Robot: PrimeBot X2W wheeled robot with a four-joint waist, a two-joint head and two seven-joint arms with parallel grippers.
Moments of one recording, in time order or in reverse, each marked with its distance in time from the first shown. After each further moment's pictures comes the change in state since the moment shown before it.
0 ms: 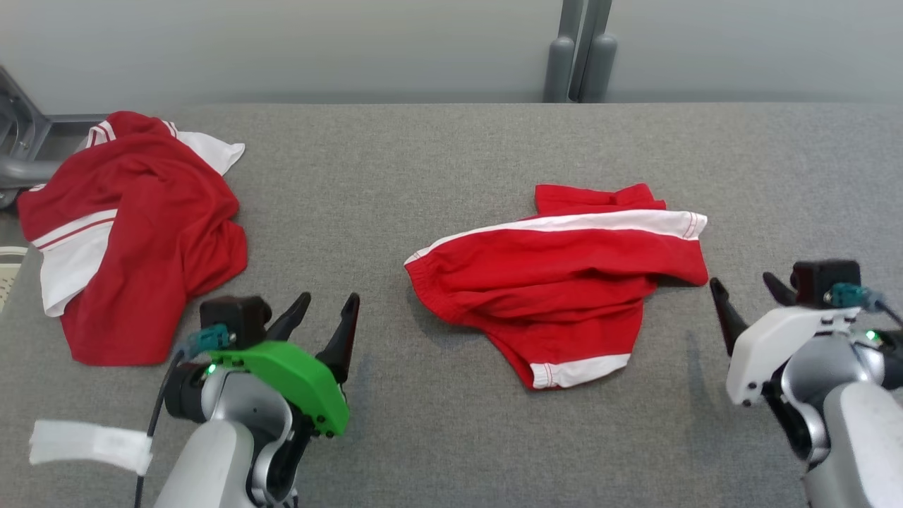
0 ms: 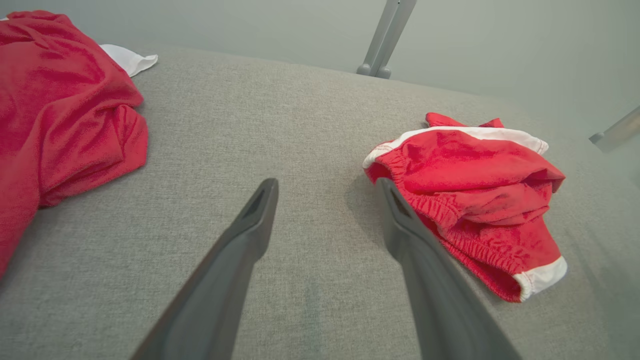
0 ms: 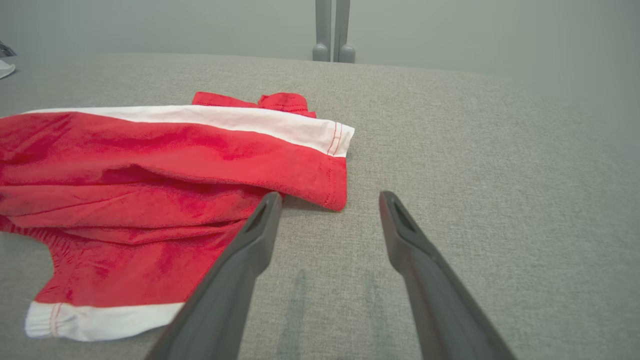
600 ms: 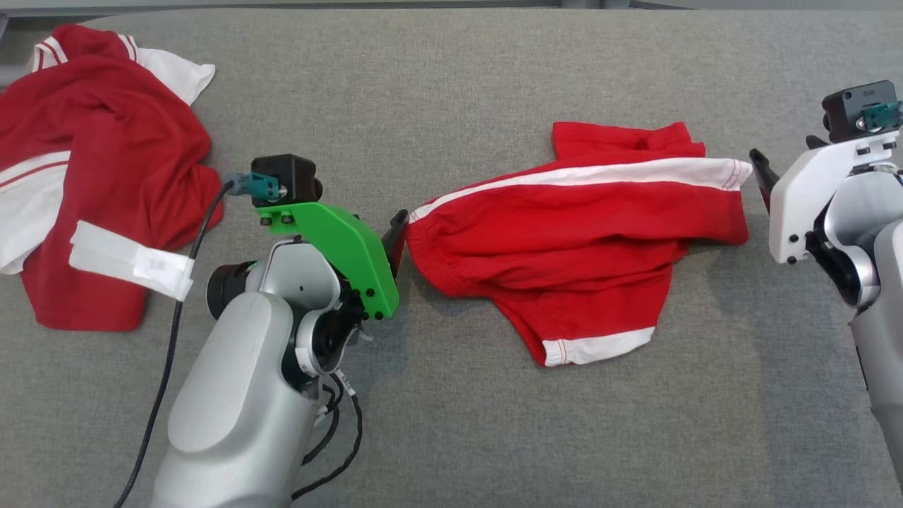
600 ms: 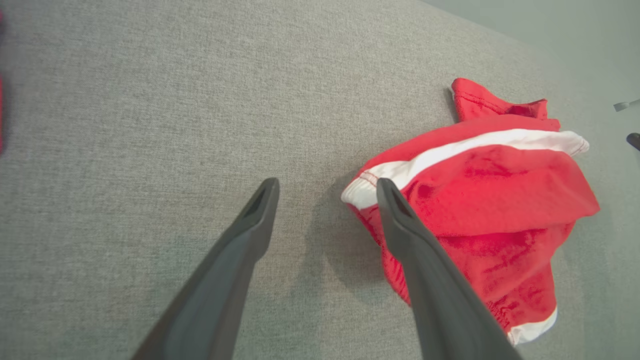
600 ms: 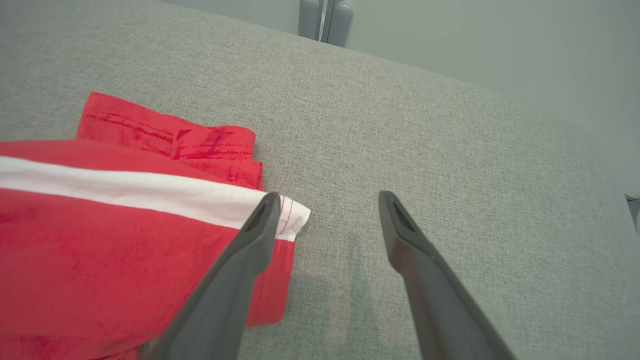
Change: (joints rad) left arm -0.330 -0.077 -0.089 0.019 -0.128 0.220 0.437; right arm -0.421 -0.220 0.113 0.166 0.055 0.000 0.271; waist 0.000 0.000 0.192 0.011
